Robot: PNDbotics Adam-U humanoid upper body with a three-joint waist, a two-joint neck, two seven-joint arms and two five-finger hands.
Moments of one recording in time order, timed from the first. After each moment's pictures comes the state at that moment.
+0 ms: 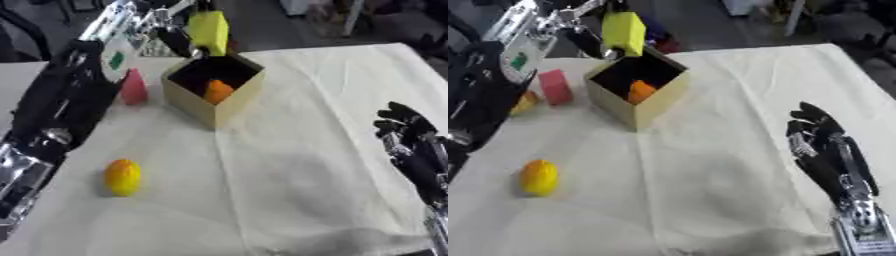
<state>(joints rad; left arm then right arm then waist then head) -0.95 0.42 -0.21 -1.16 -0.92 -0.01 -0.32 -0.24 -0.18 0.15 -1.62 0.07 -0.08 0.02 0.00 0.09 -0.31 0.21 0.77</state>
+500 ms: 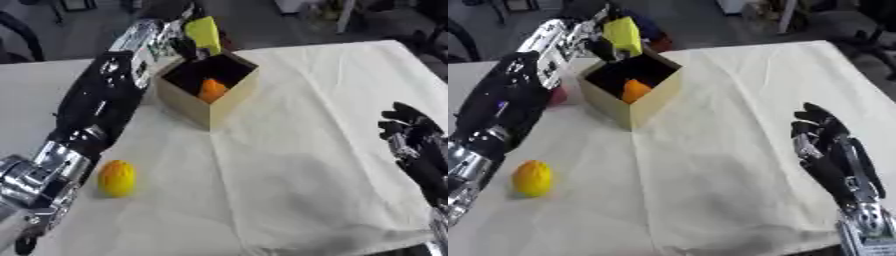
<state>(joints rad) -0.98 0.35 -0.12 -0.88 -1.09 0.15 -0.19 -0.25 -0.18 0.16 -1.62 0.06 -0.08 0.04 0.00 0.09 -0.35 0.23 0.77</state>
